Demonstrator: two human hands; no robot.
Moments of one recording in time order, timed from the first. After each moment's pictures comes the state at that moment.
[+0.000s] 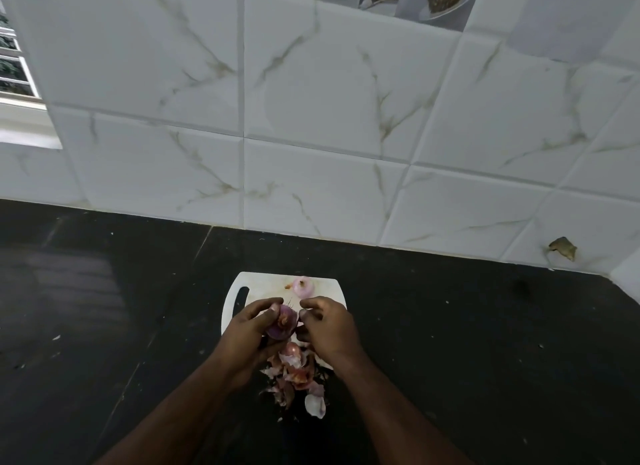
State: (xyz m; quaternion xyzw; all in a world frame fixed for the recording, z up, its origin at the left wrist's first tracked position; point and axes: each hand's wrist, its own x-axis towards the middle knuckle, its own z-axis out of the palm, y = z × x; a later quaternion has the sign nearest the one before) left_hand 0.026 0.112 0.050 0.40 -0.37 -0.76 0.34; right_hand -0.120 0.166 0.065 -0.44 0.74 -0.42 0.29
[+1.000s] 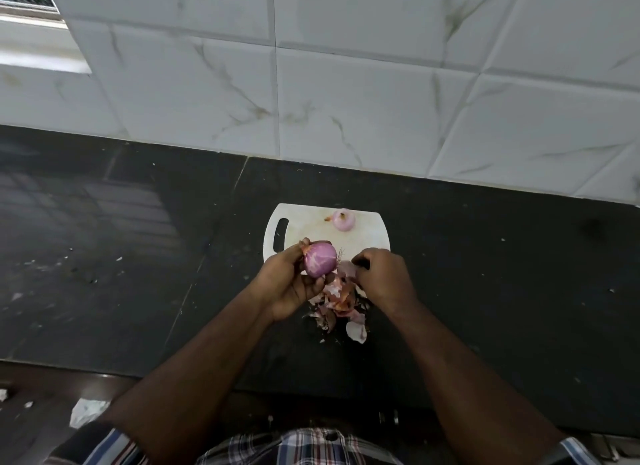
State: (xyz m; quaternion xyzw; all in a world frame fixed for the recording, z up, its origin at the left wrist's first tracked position) left_hand 0.037 0.116 0.050 0.41 -0.24 -0.84 0.26; right_hand -0.135 0.174 0.041 -0.52 0.80 -0.23 0.19
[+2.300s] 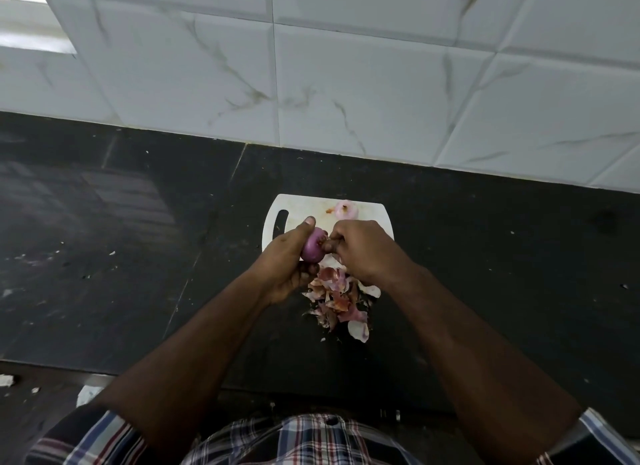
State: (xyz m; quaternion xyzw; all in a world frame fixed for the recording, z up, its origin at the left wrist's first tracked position) left_hand 0.030 0.087 0.039 0.44 -0.40 -0.77 0.25; right_hand -0.118 0.135 0.081 -0.64 0.73 -0.13 0.20
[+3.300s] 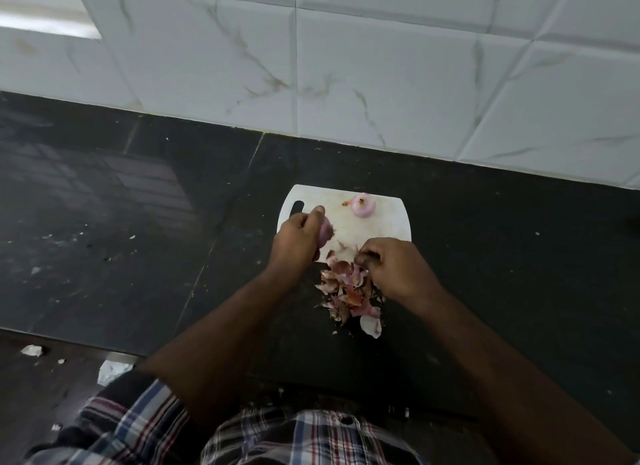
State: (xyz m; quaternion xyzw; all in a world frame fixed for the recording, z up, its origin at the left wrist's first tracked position) left_hand 0.023 0.078 0.025 0.57 -0.52 -0.54 0.33; right_hand -0.132 0.167 0.060 -0.62 0.72 -0.19 0.23
